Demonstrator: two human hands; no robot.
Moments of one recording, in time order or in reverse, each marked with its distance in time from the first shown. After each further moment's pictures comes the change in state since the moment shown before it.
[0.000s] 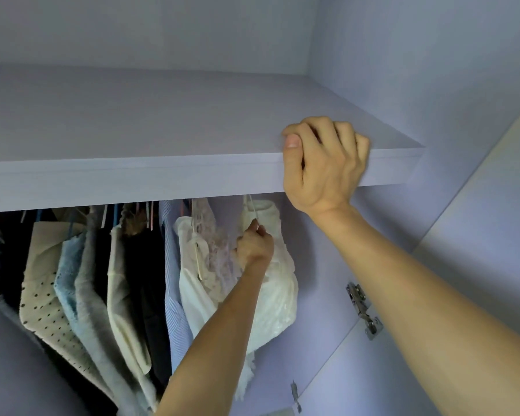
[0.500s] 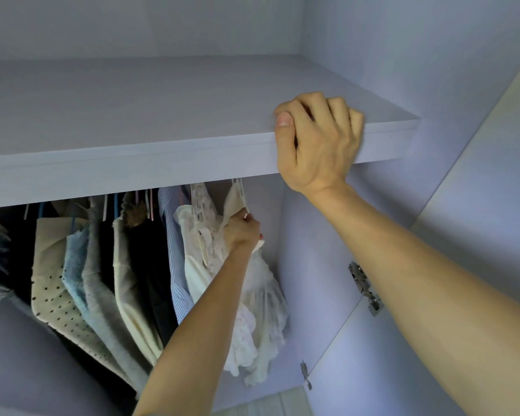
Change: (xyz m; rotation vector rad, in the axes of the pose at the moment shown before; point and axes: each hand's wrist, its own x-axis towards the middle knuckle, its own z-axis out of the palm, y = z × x) left_hand 0.008 -0.014 -0.023 -0.265 -0.062 -0.071; right_hand -0.001 0.001 -0.001 -0.014 -0.003 0.016
